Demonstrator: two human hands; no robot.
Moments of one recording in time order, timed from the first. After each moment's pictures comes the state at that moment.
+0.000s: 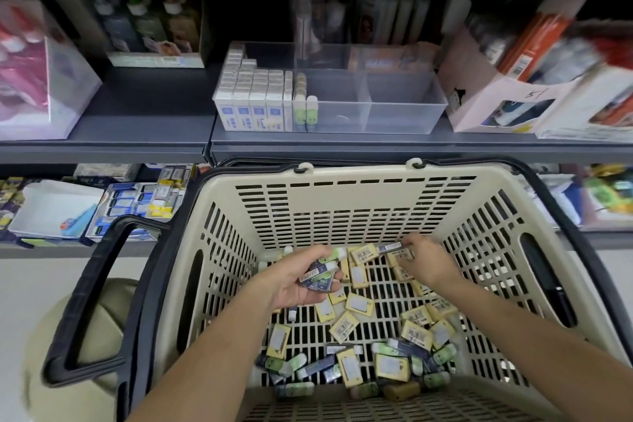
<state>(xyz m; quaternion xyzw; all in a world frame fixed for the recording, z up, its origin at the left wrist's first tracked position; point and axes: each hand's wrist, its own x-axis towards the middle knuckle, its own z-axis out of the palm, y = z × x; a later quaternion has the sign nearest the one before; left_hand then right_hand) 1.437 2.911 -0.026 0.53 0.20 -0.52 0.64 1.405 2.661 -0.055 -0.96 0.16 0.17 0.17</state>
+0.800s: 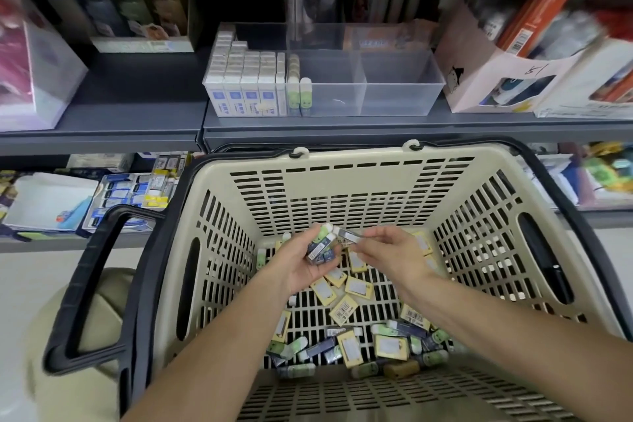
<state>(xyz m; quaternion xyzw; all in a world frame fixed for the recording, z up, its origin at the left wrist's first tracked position) 1.434 2.897 -0.038 0.40 0.29 -0.41 0.76 1.382 2.740 -0.016 -0.64 0.31 0.08 0.70</state>
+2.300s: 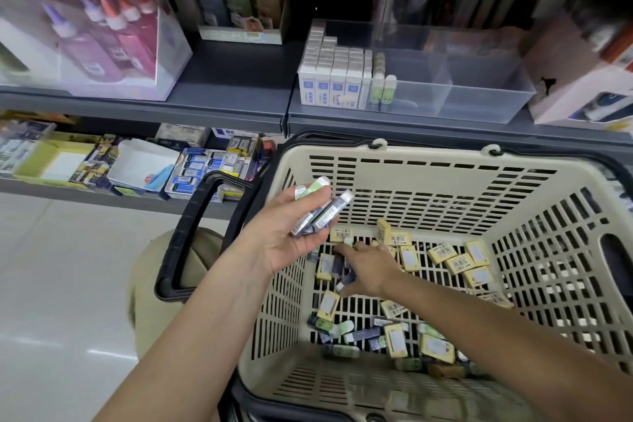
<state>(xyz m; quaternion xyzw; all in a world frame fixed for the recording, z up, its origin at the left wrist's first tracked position) 1.412 2.993 0.082 0.49 0.23 -0.28 0.79 1.407 2.822 -0.089 -0.94 -0.18 0.28 0.06</state>
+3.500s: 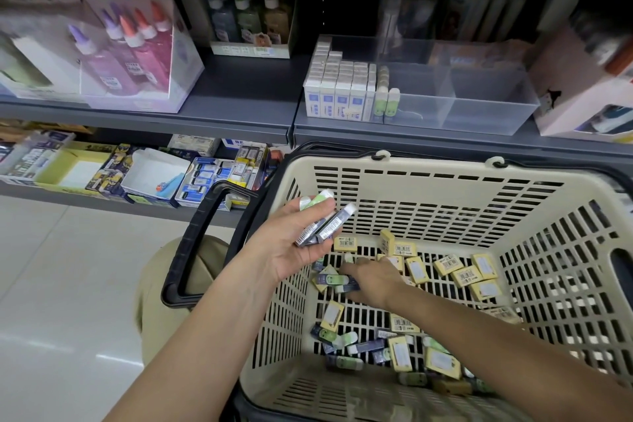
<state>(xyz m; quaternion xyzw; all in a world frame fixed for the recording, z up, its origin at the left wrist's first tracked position) 1.415 2.992 0.076 0.50 0.24 -0.27 0.79 1.408 2.820 -0.098 -0.94 -0.23 0.25 0.05</state>
